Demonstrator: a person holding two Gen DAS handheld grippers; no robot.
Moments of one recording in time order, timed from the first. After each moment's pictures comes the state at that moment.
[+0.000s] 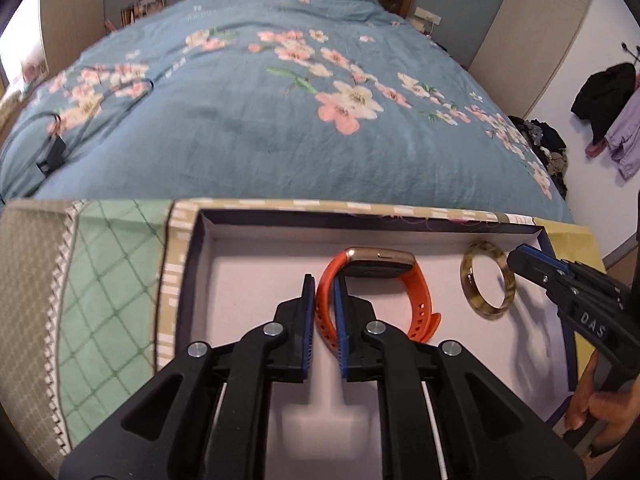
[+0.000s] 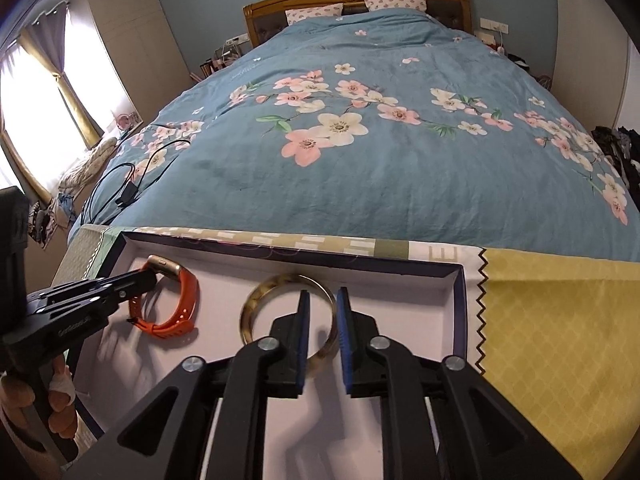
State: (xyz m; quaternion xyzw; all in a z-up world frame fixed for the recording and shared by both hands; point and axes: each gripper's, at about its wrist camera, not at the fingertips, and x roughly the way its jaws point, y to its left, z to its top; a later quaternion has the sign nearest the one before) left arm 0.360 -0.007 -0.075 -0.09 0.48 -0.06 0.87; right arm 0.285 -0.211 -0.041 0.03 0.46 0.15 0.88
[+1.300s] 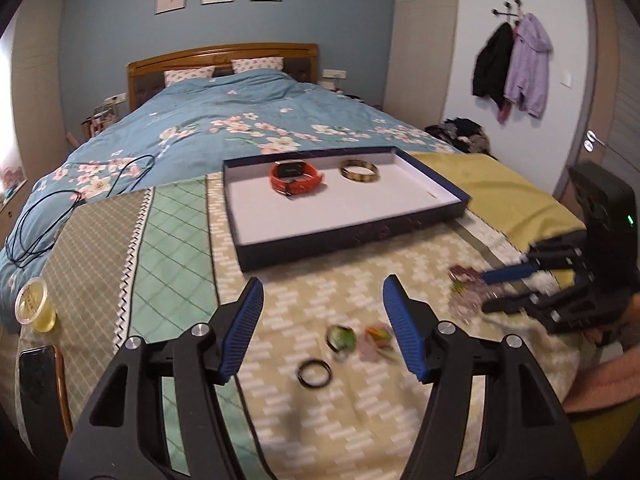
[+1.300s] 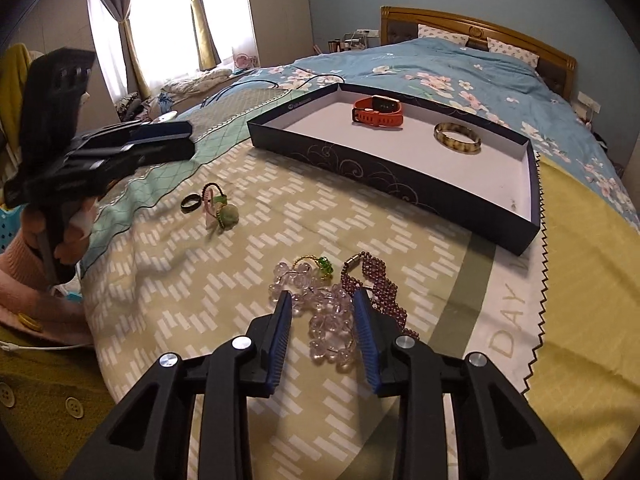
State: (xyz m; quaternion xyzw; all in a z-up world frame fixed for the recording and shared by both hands) left arm 0.052 0.013 -0.041 0.02 0.31 -0.18 0.93; right arm 0.028 -0.194 -0.049 -0.10 0.41 0.31 0.85
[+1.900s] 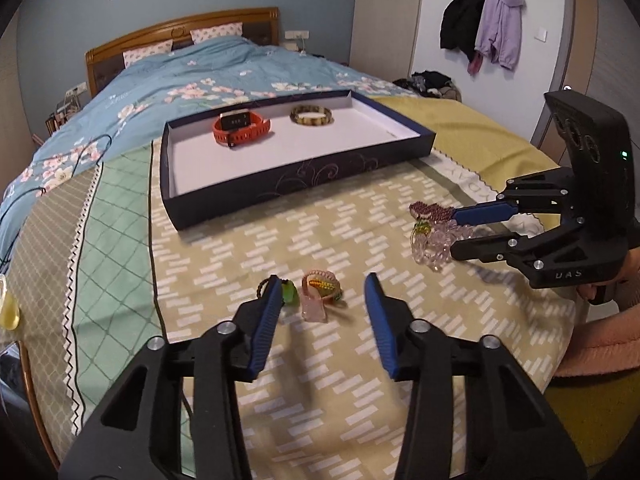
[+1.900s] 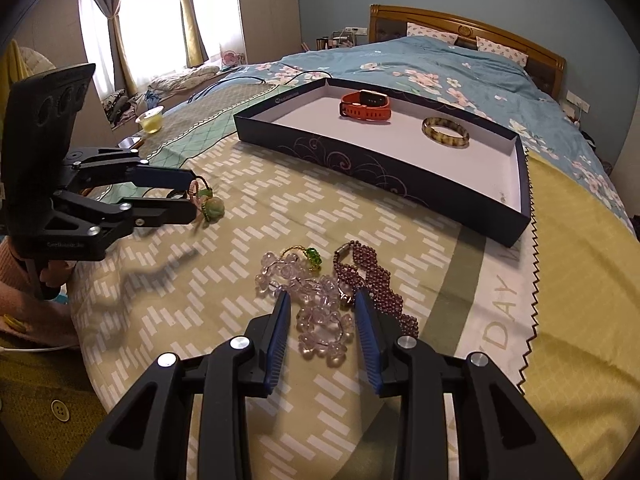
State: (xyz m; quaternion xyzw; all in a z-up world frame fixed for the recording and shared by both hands) left arm 0.057 -0.023 -0.071 0.06 0.38 -0.23 0.89; right arm 0.027 -0.193 -0.055 -0.11 0.41 0.29 0.86
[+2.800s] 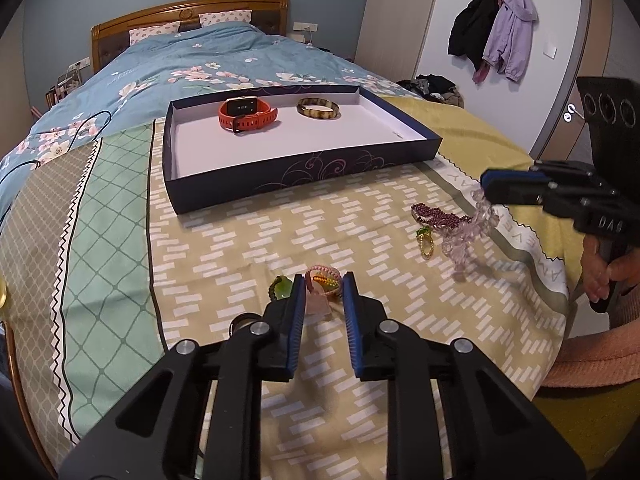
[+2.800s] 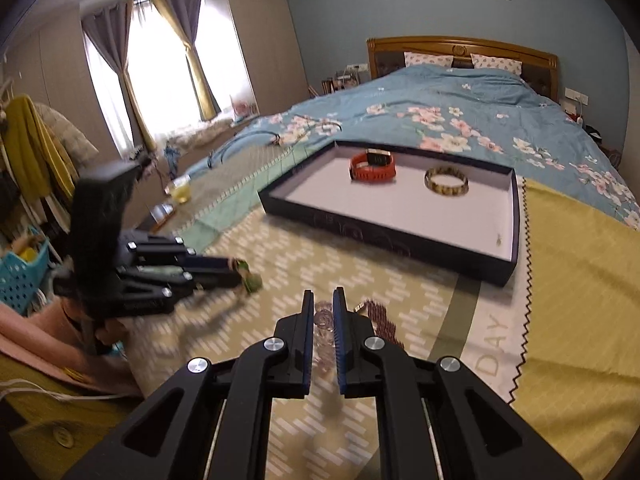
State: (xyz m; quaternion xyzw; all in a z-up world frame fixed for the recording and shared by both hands) left arm 0.065 -0.011 -0.073 0.02 0.40 -0.23 0.89; right arm 0.027 -0.211 -0.005 -0.02 0.36 0.32 0.88
